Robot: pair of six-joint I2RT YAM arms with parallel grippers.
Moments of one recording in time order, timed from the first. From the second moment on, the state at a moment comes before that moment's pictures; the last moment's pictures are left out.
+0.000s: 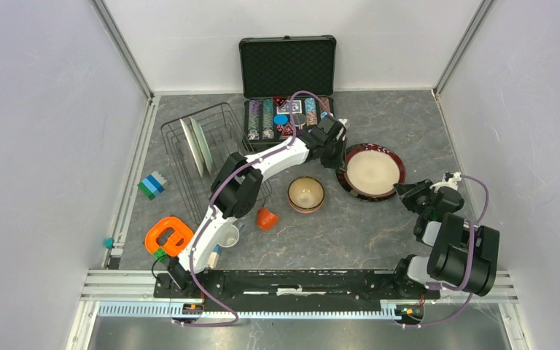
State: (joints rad) left arm -0.82 2.43 2.05 -0.46 0.25 -0.54; right arm -0.44 1.34 0.16 0.73 -0.49 0.71
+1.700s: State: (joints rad) left arm -0.87 2.24 2.04 -0.13 0.30 -0.93; right arm -0.20 0.91 0.28 0.63 -0.20 -0.03
